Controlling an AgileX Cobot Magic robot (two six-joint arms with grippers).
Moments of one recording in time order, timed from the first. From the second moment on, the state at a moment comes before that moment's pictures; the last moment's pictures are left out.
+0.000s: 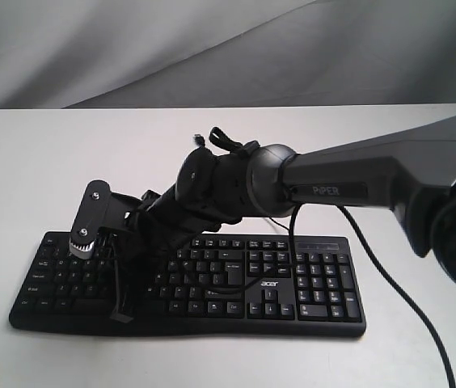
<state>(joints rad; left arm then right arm) 0.15 0.00 0.00 0.12 0.12 -0.07 0.82 2.24 -1.51 0.86 0.49 -1.42</state>
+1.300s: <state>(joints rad) 0.15 0.00 0.00 0.12 0.12 -0.07 0.82 2.21 -1.49 0.80 0.57 -1.36</state>
